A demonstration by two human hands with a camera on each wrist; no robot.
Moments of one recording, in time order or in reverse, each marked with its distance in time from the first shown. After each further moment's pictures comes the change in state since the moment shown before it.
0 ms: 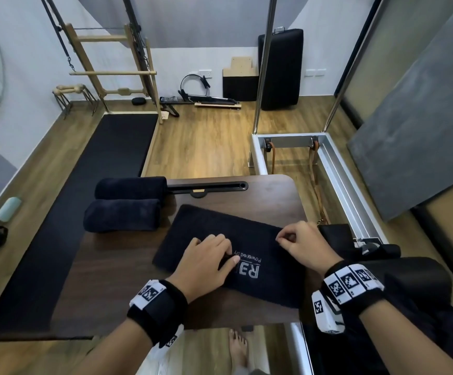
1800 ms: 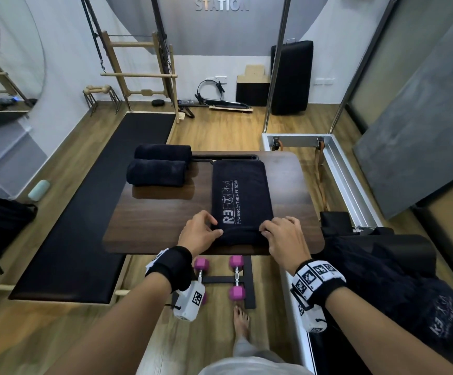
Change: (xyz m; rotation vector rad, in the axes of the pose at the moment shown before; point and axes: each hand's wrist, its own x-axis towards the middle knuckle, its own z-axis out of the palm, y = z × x) left_hand -0.106 0.019 0.007 -0.635 0.100 -0.617; right_hand -0.136 -0.040 0.085 -0.261 0.277 -0.312
